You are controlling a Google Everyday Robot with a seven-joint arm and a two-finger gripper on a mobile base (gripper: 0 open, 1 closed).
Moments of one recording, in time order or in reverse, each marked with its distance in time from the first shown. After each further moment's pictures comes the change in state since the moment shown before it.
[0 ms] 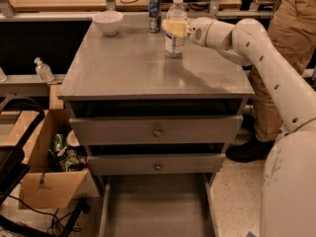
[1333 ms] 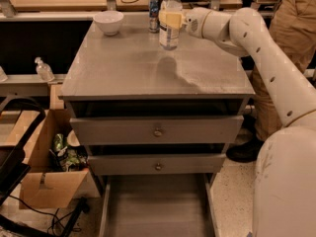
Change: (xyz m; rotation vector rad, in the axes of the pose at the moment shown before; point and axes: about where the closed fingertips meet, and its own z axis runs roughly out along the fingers) arm -0.025 0.019 0.012 -0.042 -0.008 -0.041
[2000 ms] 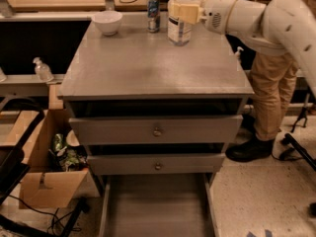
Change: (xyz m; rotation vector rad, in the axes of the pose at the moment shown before) arm -0.055 0.075 -0.087 -0.092 -0.048 -0.158
